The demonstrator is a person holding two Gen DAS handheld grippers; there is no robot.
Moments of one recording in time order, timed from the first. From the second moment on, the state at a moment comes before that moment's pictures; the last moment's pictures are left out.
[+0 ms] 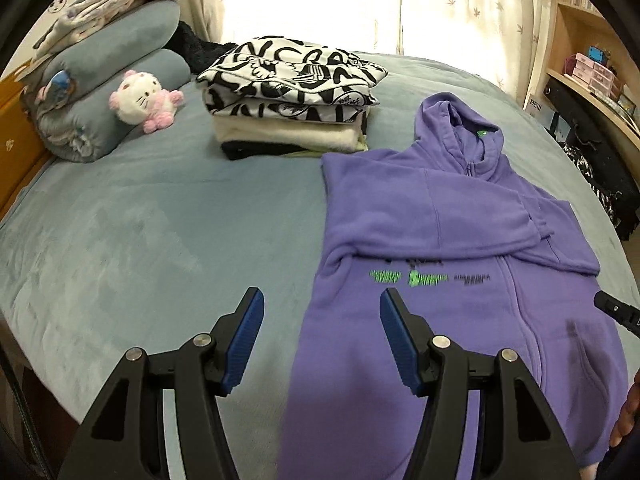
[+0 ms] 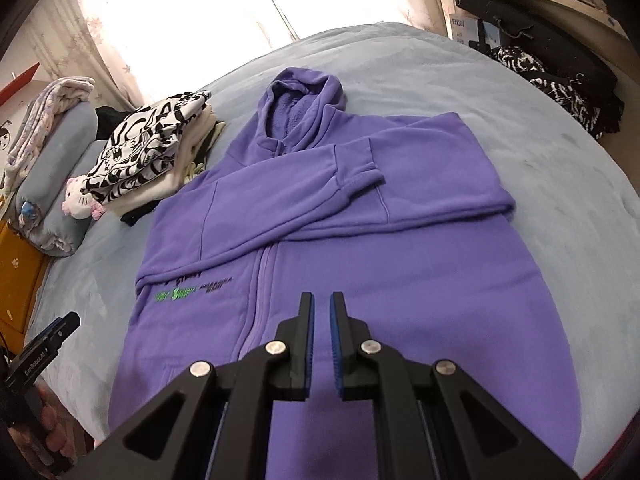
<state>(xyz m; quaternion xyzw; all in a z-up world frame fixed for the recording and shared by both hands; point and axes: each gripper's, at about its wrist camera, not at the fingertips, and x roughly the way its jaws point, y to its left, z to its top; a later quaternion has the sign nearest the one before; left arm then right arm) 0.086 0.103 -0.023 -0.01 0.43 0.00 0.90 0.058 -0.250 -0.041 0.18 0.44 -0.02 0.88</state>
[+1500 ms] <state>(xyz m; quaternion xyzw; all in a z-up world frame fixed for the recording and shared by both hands) -0.047 0.145 -0.132 -0.10 0.53 -0.19 0.82 -0.143 -0.360 -0.080 0.22 0.46 -0.07 0.86</state>
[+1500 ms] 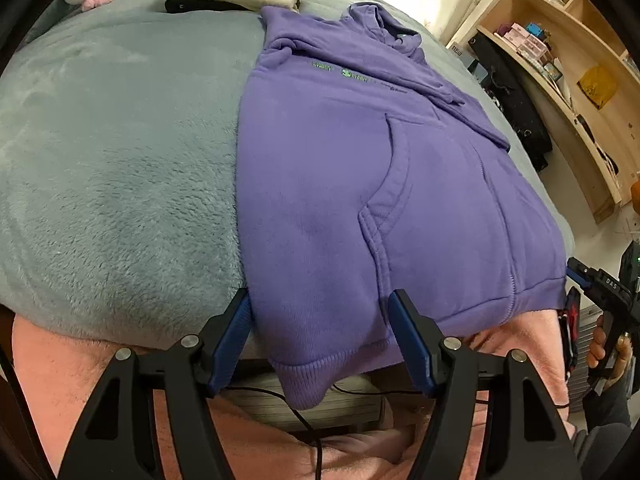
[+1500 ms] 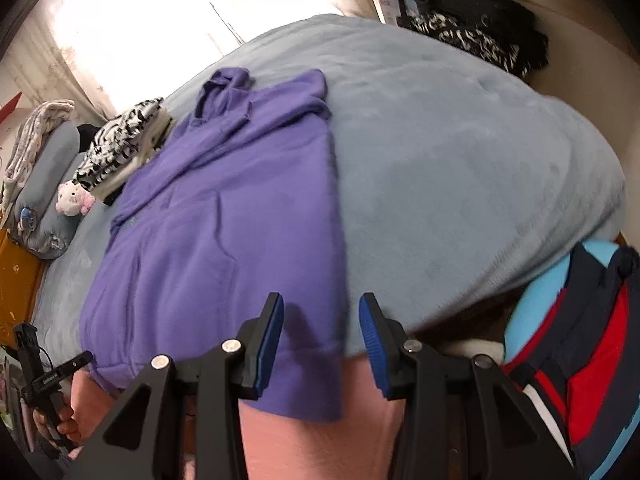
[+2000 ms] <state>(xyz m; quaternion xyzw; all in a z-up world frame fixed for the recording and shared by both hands) -0.046 0.124 -0.136 -0.08 0.54 -0.21 0.81 -0.140 -0.336 -0.096 0.21 0.48 0.06 0.85</state>
